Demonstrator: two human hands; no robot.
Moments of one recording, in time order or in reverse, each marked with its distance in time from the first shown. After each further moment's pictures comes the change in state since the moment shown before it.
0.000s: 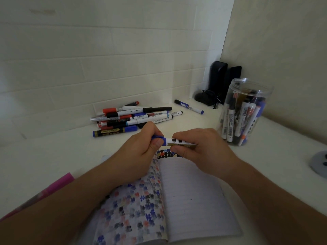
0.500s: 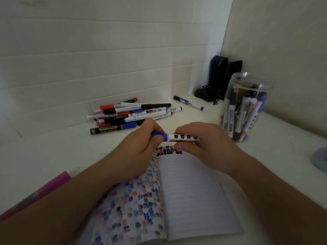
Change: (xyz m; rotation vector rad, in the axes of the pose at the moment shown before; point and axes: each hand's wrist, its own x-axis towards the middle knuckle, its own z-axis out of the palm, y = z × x) left_hand 0.004 -0.005 0.004 0.045 -0.005 -0.017; right_hand -0.003 0.009 -0.008 0.017 -0.056 0.023
